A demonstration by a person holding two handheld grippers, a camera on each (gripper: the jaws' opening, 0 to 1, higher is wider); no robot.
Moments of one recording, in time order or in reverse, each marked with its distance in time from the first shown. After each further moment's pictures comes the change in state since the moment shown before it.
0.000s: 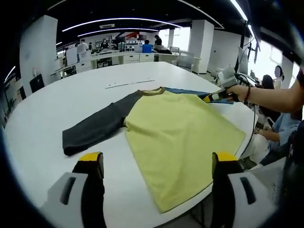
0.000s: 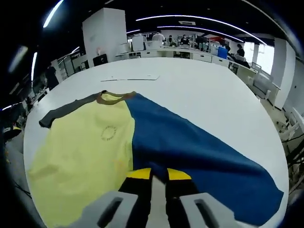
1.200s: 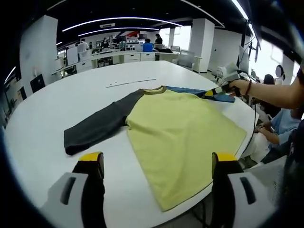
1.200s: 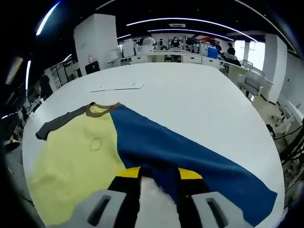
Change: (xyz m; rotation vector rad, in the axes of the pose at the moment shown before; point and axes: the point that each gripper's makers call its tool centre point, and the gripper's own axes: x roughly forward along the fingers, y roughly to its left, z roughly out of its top) left arm -0.002 0.001 -0.001 0.009 0.007 0.004; right arm -0.021 -0.036 0.015 0.087 -0.061 -0.022
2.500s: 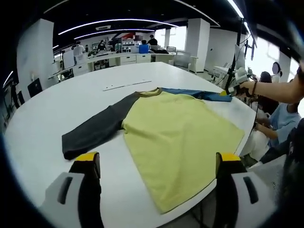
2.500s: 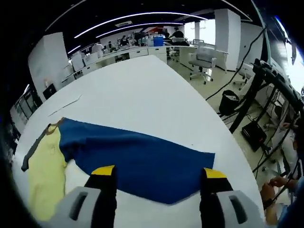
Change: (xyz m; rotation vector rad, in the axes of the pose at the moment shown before) left arm 0.001 -0.006 0.007 0.031 -0.028 -0.013; right arm -0.077 -0.128 -0.065 0.327 0.056 -0.326
